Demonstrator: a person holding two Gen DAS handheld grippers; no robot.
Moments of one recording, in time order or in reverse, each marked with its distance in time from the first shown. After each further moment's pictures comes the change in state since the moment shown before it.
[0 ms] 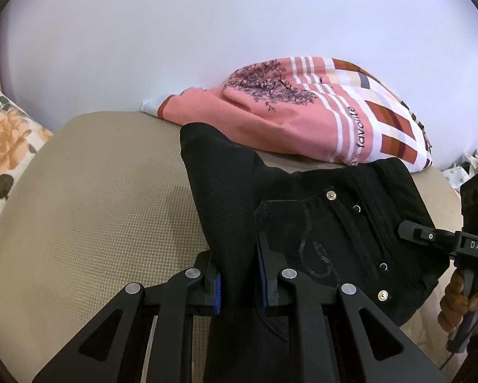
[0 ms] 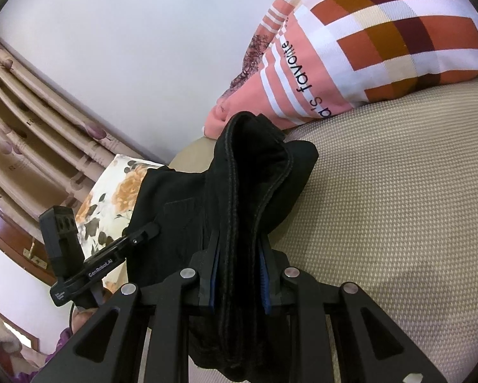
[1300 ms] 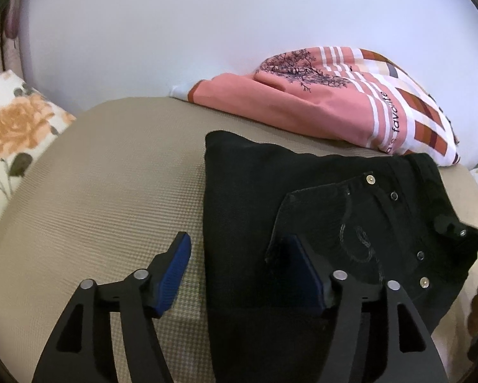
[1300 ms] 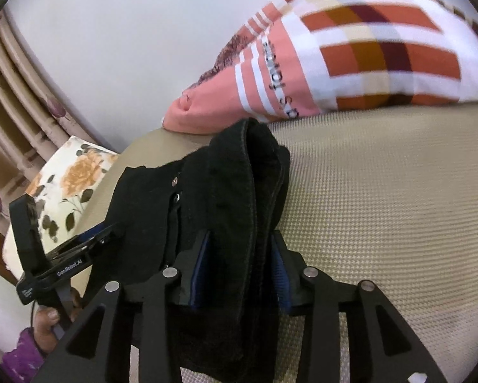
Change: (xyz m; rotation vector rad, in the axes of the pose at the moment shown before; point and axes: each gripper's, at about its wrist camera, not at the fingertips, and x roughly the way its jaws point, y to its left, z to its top) left arm 0.014 0.010 -0.029 -0.011 -0.031 0.141; right arm 0.010 0.033 -0.014 -0.149 -0.057 -0.305
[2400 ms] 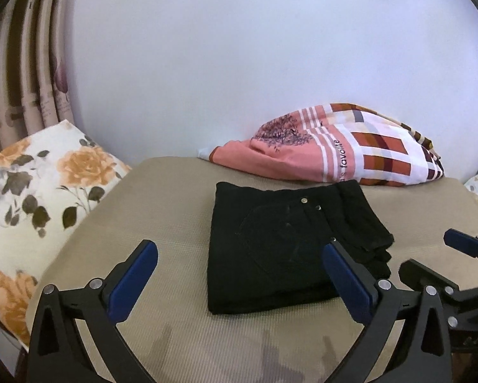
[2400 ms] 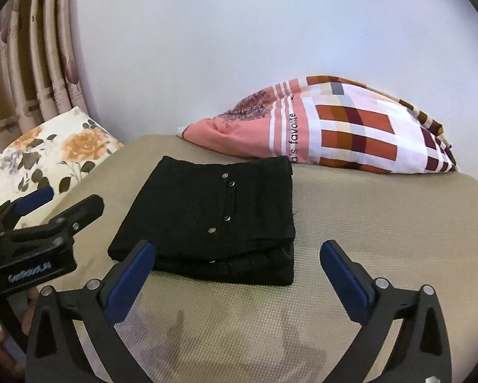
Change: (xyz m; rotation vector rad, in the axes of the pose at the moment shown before) left arm -0.178 -0.065 -0.042 0.026 -0.232 0.139; right arm -0.120 0.102 -0.066 -0.237 -0.156 -0.237
